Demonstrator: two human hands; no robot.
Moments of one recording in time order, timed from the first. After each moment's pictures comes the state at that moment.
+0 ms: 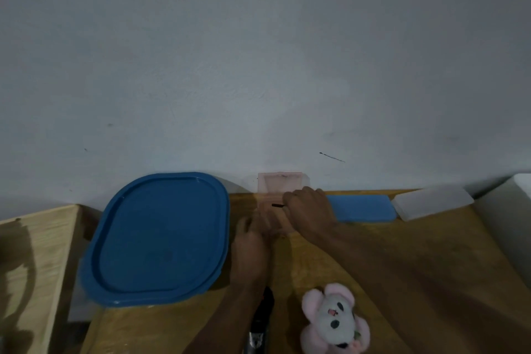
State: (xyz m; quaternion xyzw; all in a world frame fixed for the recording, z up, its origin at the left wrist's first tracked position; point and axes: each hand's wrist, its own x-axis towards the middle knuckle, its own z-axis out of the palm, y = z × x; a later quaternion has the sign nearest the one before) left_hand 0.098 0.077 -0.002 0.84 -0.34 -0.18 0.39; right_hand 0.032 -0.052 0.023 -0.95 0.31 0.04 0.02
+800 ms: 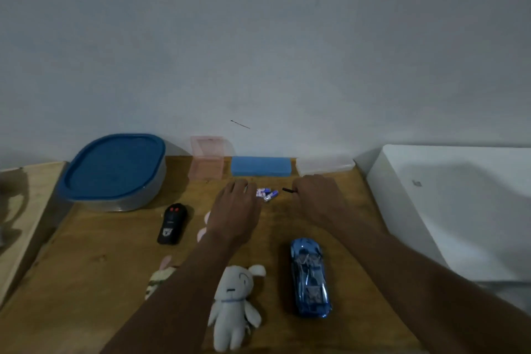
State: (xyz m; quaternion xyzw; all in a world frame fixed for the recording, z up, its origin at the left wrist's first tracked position) left_hand -0.124 0.097 0.083 0.81 -0.57 0.06 0.11; right_hand -0.255 -0.035 0.106 -0.94 0.34 0.00 0.01
